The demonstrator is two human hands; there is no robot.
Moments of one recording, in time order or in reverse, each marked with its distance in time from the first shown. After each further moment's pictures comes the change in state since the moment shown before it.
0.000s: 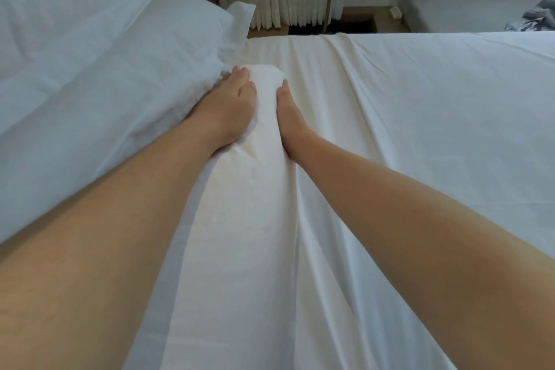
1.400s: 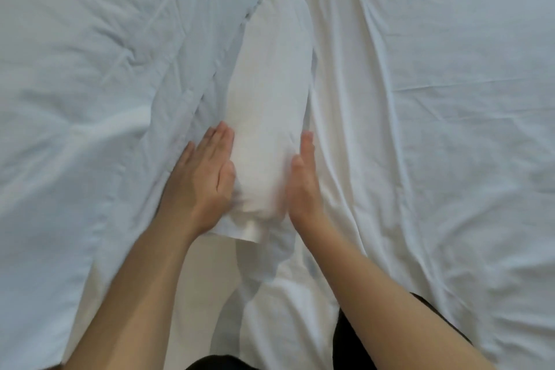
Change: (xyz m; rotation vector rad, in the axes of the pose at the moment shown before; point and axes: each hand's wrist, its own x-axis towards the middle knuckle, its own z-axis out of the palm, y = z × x) left_hand -0.361 -0.012 -0.029 0.534 -0.037 0.044; right_hand -0.382 0.075 0.025 0.072 0.059 -0.092
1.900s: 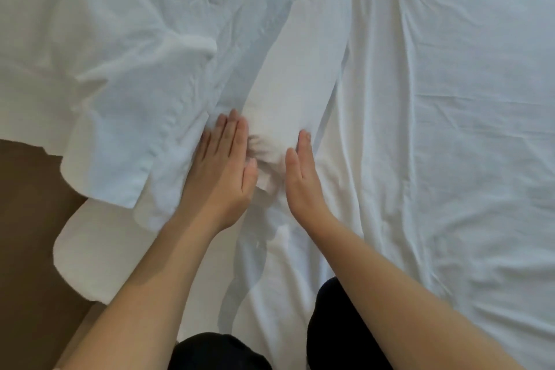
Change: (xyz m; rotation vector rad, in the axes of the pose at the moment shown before) left_hand -0.071 0.024 0.015 0.033 0.134 -0.083; right_hand -0.053 -0.002 -0.007 -0.188 -0.204 -0.040
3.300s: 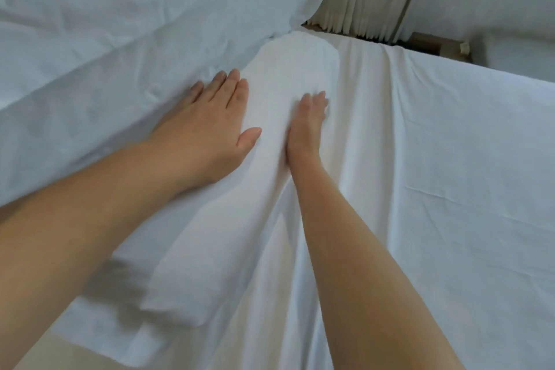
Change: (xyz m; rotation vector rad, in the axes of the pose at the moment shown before) left_hand 0.192 0.027 -0.004 0.181 -0.073 -0.058; right_hand 0.271 -0.014 -0.053 0.107 0.252 -0.039
